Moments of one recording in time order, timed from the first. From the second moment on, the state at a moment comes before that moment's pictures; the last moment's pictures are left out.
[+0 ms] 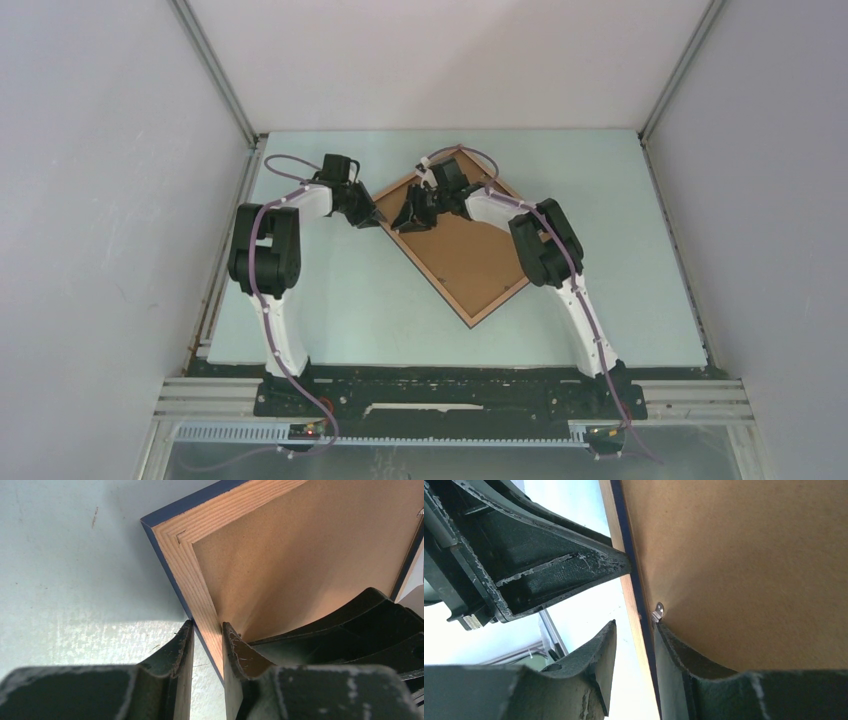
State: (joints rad) left arm -0.14 2.03 1.36 -0.35 0.30 -0.68; right arm 0.57 2.45 1.86 -0.15 -0.67 0.74
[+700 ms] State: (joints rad) left arm -0.14 2.03 1.36 -0.34 0.30 -0.68; right arm 0.57 2.49 1.87 -0.07 -0.75 0.79
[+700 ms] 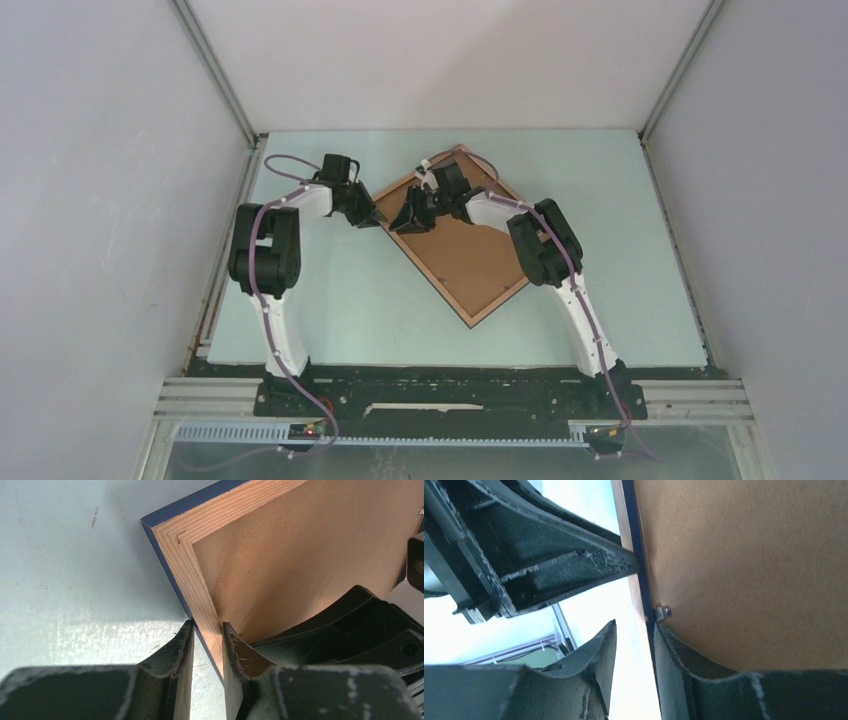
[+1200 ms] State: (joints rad) left arm -0.14 1.96 1.35 -0.35 0.21 -0.65; right arm 0.52 2.05 1.52 -0.23 -0.54 0.54
